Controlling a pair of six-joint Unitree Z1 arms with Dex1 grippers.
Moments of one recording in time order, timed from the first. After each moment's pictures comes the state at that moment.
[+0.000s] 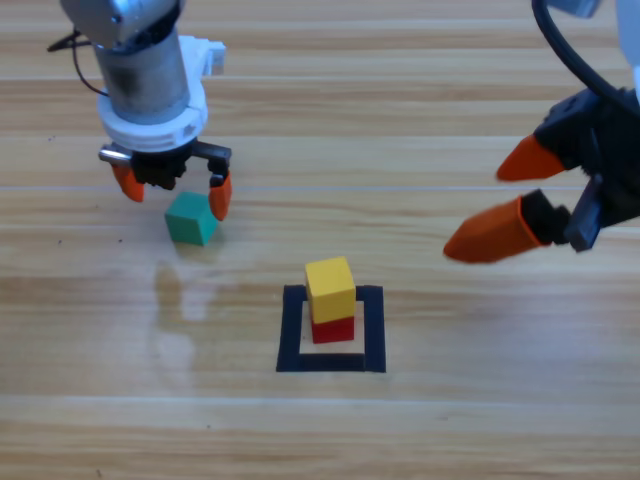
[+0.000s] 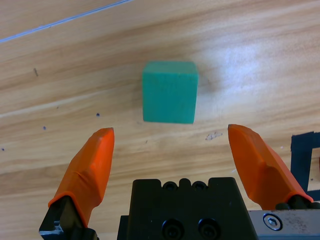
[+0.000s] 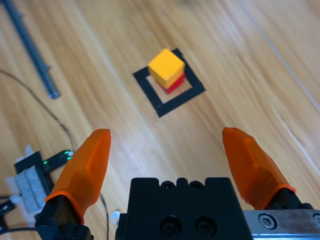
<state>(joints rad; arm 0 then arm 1) -0.58 2.20 -1.79 0.97 0.11 -0.32 0.88 1.54 -1.15 0.47 0.20 -0.09</state>
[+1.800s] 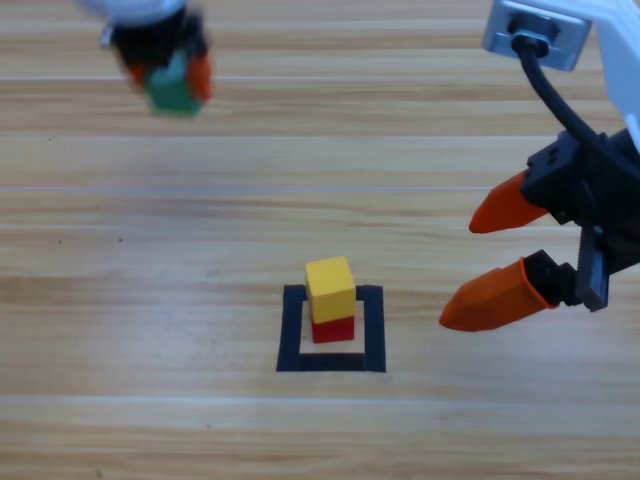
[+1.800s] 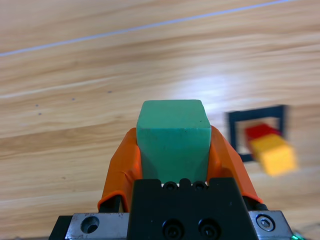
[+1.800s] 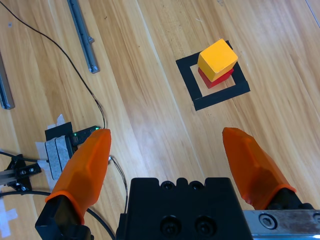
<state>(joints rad) -0.67 2.10 -2.20 1.33 0.17 -0.48 0.90 1.56 -1.16 0.53 0.32 -0.19</state>
